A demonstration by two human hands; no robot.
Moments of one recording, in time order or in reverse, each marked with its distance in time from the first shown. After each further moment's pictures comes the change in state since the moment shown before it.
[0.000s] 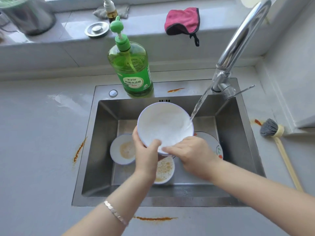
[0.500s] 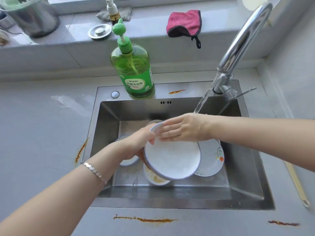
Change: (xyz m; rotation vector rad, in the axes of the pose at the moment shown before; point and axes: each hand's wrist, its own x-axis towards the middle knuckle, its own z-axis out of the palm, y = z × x) left_hand 0.033 0.058 -0.012 0.736 -0.524 -0.299; right_hand 0.056 0.087 -0.007 -0.397 -0.456 -0.680
